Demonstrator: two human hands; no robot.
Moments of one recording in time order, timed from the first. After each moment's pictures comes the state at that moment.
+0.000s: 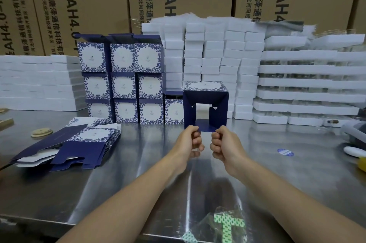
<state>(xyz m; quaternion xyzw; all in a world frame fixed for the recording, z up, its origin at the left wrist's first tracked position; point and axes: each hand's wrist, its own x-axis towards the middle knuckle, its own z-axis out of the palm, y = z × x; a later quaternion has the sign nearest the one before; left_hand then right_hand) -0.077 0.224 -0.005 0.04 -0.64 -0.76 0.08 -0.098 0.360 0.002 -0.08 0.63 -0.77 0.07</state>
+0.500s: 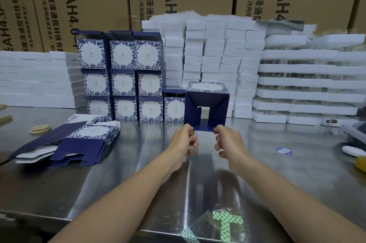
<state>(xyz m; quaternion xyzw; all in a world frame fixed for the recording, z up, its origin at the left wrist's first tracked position) -0.078 0.220 -0.005 0.09 -0.66 -0.74 0.11 -0.113 0.368 -0.005 -0.07 0.72 -0.70 0.01</state>
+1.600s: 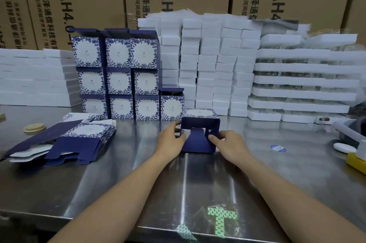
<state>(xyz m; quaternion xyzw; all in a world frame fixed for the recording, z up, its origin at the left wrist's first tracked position) -0.103 0.181 -0.036 0.03 -0.84 -0.47 0.28 -0.161 0.395 -0.032 -0.17 0.90 -0.37 -0.13</state>
